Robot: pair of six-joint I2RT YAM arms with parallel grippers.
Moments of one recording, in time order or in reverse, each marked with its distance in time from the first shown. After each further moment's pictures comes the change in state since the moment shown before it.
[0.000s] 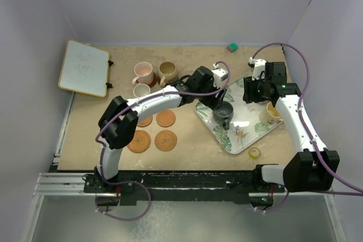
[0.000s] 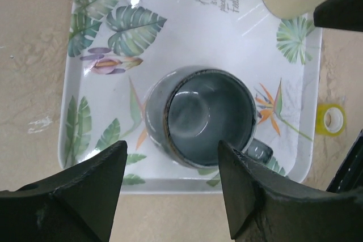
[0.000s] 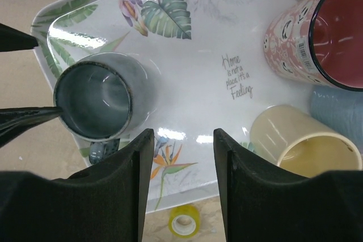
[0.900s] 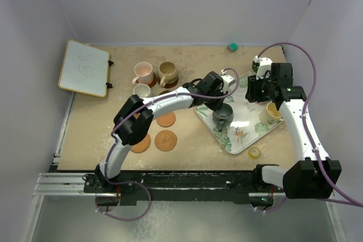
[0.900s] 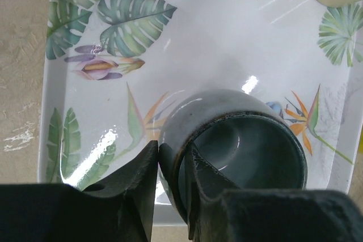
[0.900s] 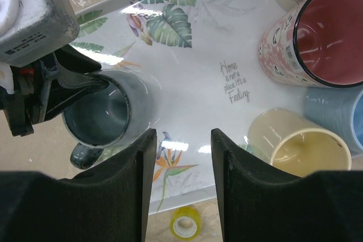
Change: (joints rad) left arm -0.049 0.202 0.176 -0.080 -0.077 -0.013; right arm -0.045 -0.063 -0.004 0.009 -0.050 0.000
